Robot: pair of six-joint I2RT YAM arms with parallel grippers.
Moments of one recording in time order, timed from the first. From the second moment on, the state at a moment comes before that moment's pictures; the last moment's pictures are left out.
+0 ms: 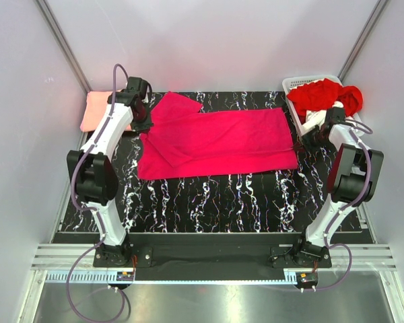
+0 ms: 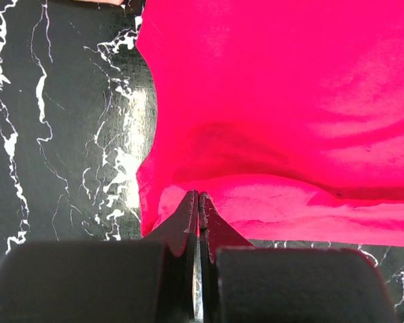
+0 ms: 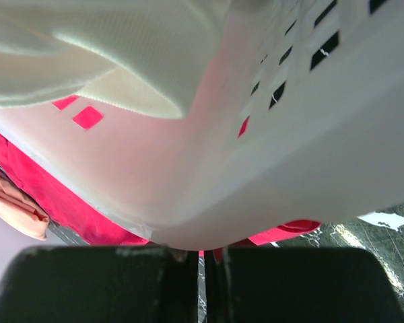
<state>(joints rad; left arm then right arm) -0.17 1.87 1.78 -0.98 -0.11 -0.31 -0.28 1.89 1.35 -0.61 -0.35 0.75</state>
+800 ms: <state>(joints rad) -0.12 2.06 1.97 -1.00 -0.11 -0.28 -0.27 1.93 1.39 -0.61 -0.34 0.75</state>
